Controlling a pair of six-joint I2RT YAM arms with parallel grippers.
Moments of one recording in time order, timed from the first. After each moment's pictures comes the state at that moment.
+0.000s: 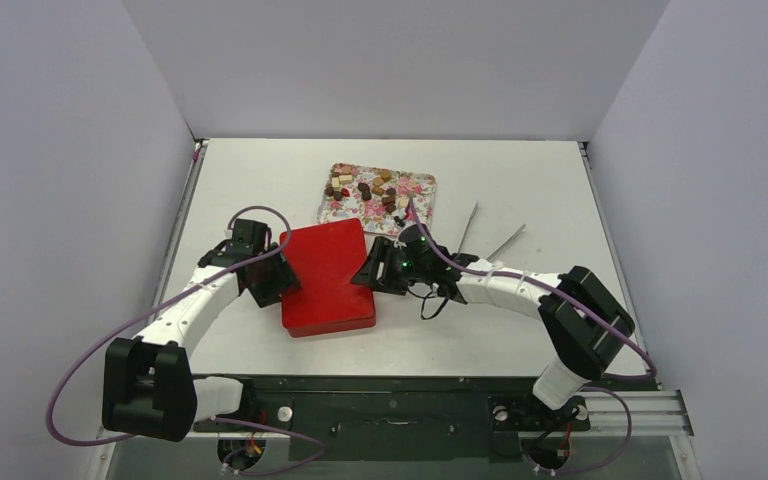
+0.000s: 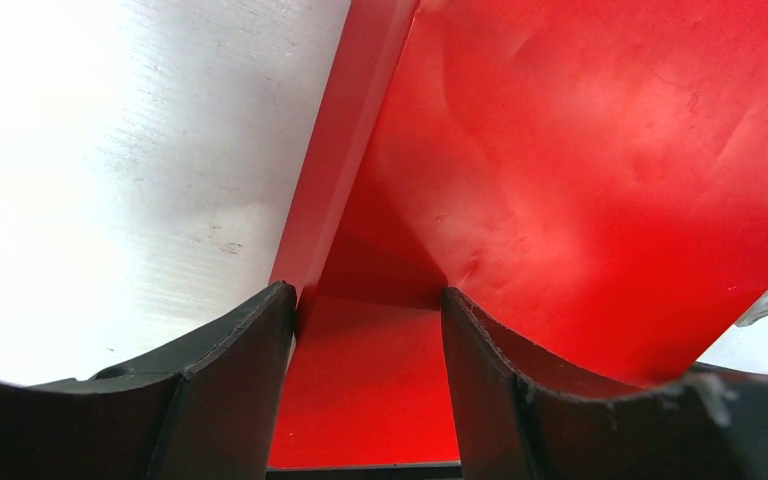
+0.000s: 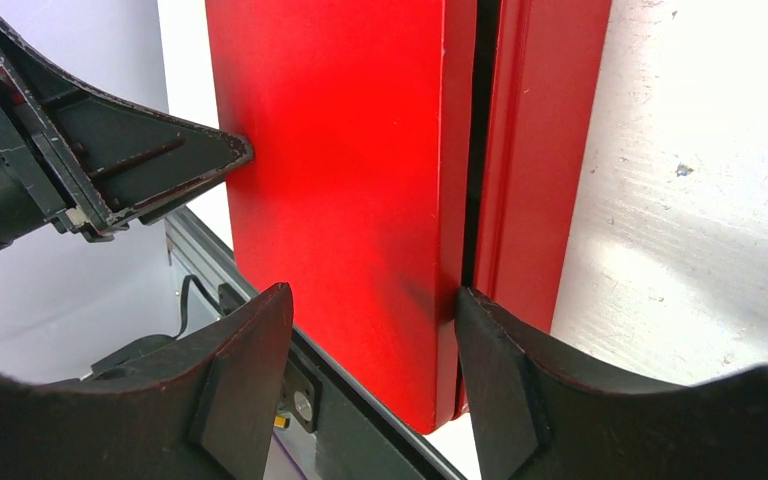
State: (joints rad) left arm -0.18 1.25 0.78 -0.64 0.06 -0.76; right arm 0.80 1.63 0.92 0.08 -0.27 0.98
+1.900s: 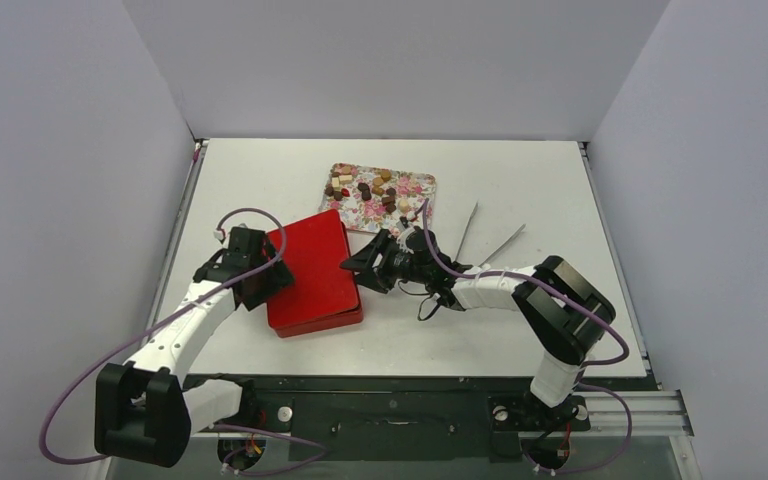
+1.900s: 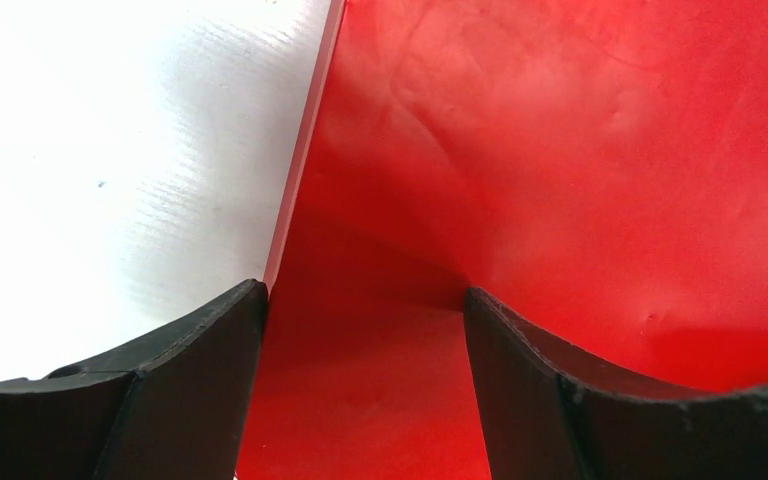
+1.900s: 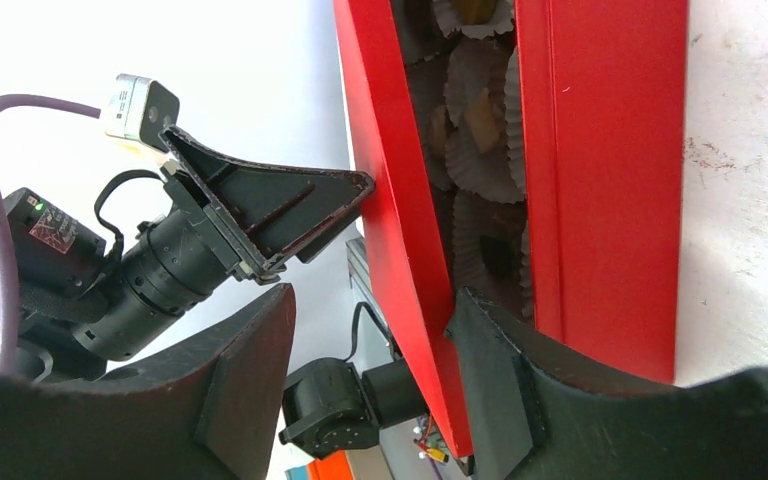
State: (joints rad) left arm -0.21 1.15 0.72 -0.60 -0.09 -0.77; right arm 0.78 1.74 0.82 0.57 -0.36 1.36
